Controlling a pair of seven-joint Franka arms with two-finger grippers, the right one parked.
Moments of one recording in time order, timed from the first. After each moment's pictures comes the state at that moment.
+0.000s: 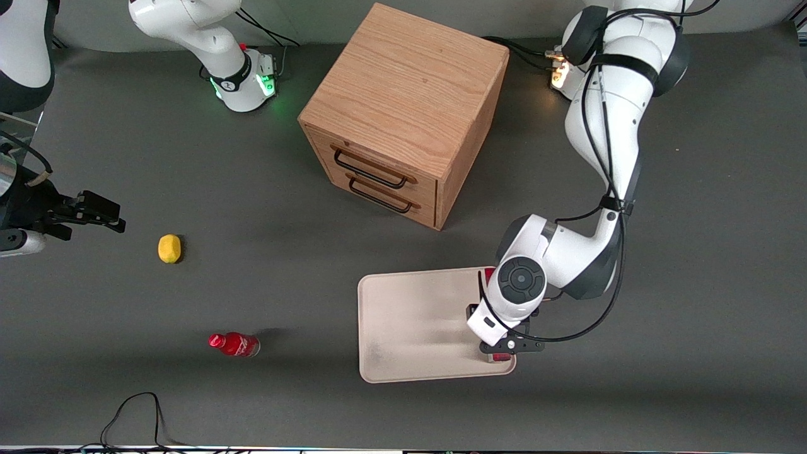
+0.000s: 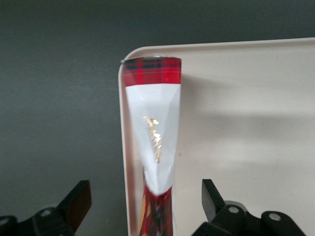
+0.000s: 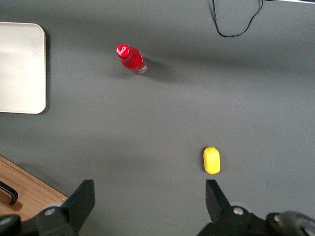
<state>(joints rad) -0.36 0.96 -0.15 -0.98 0.21 1.92 -0.57</state>
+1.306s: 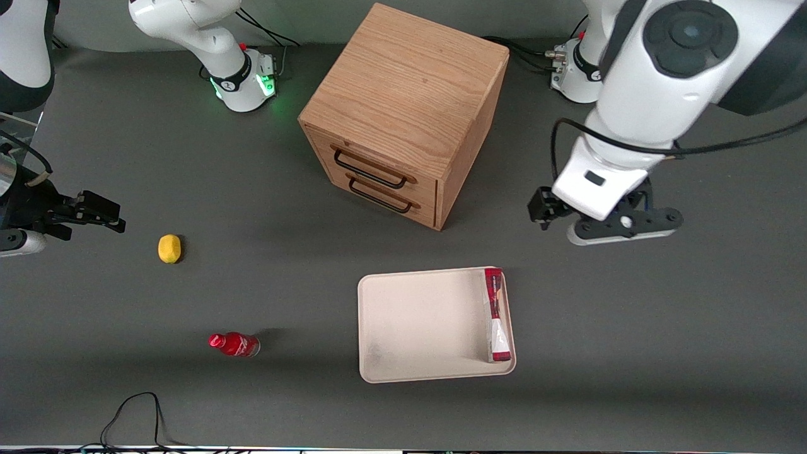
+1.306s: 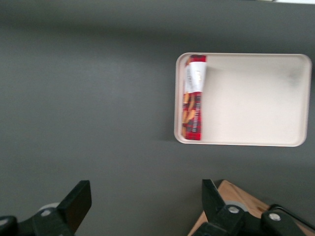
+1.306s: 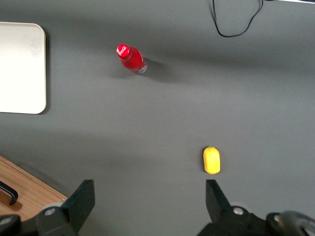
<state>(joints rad) -0.28 0.31 -0.15 -1.24 0.13 1.60 -0.52</state>
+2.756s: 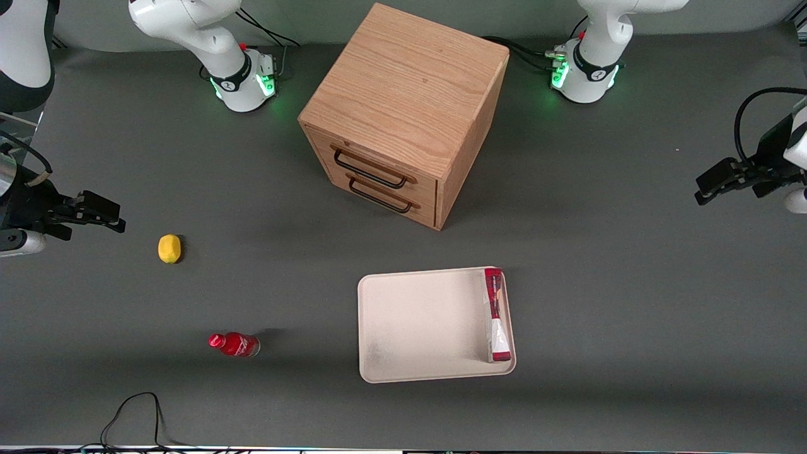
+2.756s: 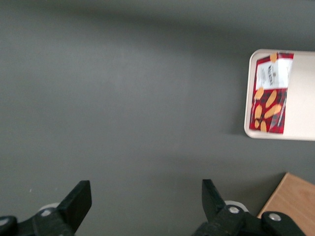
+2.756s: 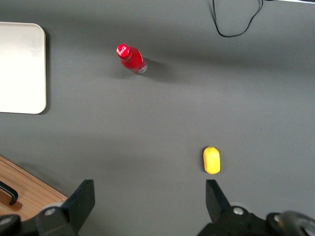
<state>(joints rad) -0.08 -0.02 0.05 -1.62 0.00 1.66 -0.15</state>
